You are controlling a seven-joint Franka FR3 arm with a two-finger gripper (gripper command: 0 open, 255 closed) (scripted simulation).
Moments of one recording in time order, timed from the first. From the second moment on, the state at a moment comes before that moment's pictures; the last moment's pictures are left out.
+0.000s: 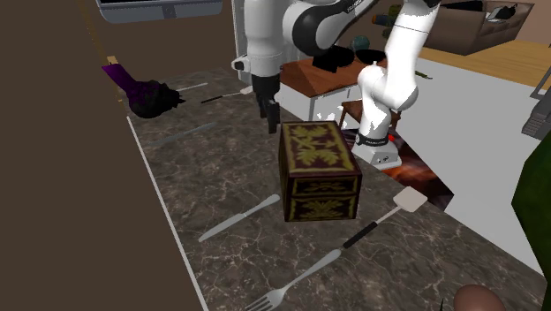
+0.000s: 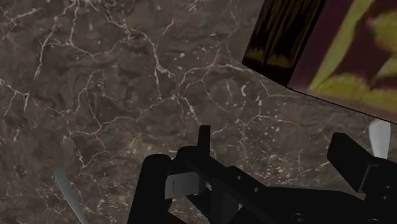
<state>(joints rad) 0.22 -0.20 0.16 -2.21 0.01 1.97 0.16</state>
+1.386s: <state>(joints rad) 0.41 0.40 0.29 -1.71 -0.17 2.08 0.27</state>
